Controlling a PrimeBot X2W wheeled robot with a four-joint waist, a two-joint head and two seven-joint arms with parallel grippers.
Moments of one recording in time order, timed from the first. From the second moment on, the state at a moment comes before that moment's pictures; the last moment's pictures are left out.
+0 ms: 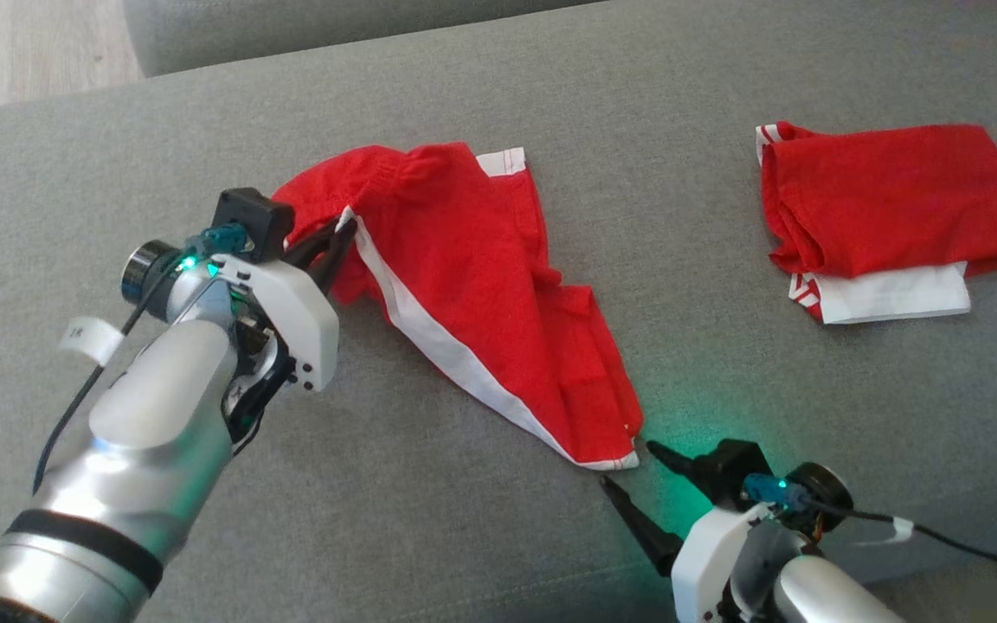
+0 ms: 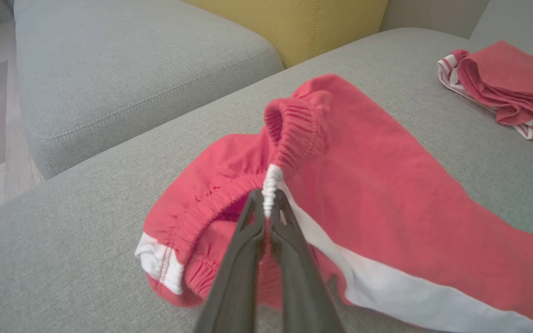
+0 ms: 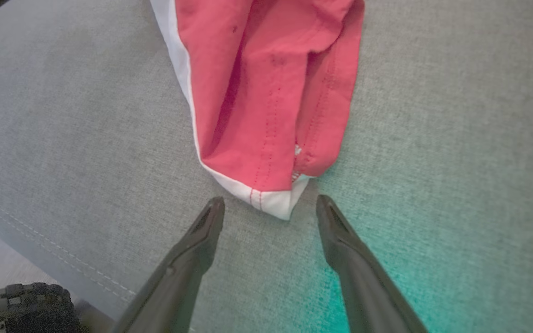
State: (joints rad) left arm -0.75 0.28 -0.81 0.78 -0.55 -0.13 -0.10; right arm -0.17 -0.22 0.61 0.42 0.27 0.13 0.07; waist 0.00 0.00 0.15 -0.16
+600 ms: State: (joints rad) left arm -0.77 0.28 -0.83 0.79 -0.56 -0.13 -0.10; right arm -0.24 -0.23 0.66 0.46 0.29 0.13 0.07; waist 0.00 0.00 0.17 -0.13
